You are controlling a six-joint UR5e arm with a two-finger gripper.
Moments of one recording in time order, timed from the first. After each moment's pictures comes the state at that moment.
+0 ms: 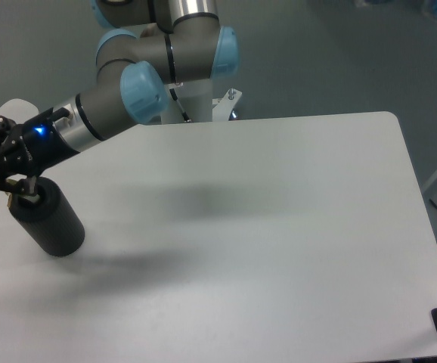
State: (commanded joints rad) arm 2.17 -1.78 -1.85 -0.82 0.38 1.08
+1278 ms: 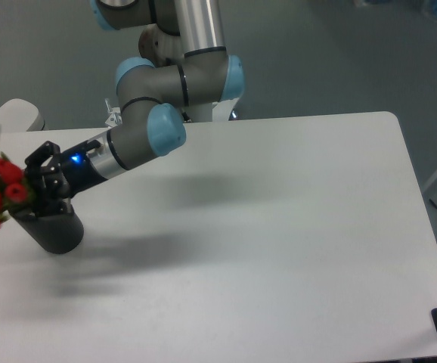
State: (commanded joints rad) arm 2.25 -1.85 -1.98 -0.82 0.39 1.36
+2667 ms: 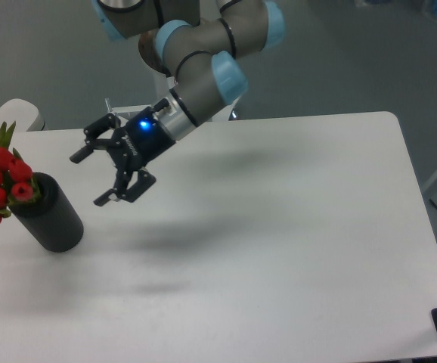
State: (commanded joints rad) arm 2.49 -1.73 -1.96 -0.83 0.40 1.33
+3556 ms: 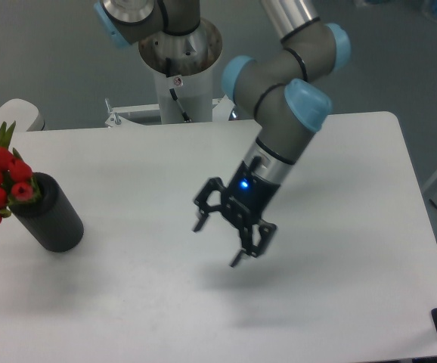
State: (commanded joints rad) arm 2.59 -1.99 -1.64 -0.83 1.03 1.34
